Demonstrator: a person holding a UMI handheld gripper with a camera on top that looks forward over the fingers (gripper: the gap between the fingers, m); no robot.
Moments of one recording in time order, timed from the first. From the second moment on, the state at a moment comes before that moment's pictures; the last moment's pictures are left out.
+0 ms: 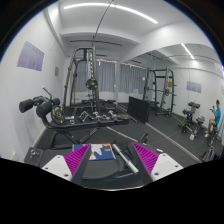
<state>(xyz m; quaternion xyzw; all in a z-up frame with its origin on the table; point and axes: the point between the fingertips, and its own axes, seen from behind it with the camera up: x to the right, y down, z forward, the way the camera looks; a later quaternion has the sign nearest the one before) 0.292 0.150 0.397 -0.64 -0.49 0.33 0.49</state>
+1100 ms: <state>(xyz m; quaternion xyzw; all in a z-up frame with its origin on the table) 0.104 -0.061 0.171 -0.60 -0.62 0.35 0.37</state>
